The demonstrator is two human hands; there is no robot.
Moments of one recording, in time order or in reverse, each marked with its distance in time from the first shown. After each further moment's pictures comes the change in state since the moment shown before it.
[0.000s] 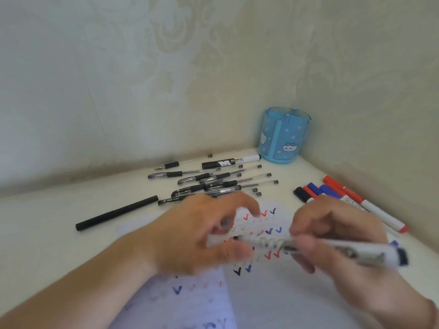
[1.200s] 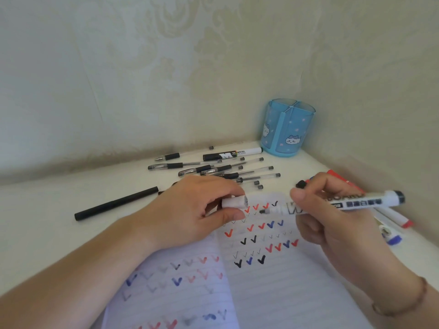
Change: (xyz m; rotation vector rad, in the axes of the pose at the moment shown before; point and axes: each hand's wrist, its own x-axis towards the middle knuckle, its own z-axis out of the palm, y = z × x) left_hand 0.002 -0.026 0.005 0.165 0.145 -0.104; right_hand 0.013 0.020 -0.005 0.332 0.300 0.403
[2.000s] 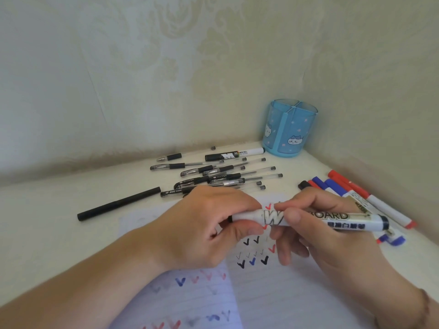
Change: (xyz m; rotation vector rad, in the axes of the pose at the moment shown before) left_hand -0.002 0.028 0.001 -0.143 0.063 0.162; right_hand -0.011 0.004 0.010 -0.012 -0.204 -0.106
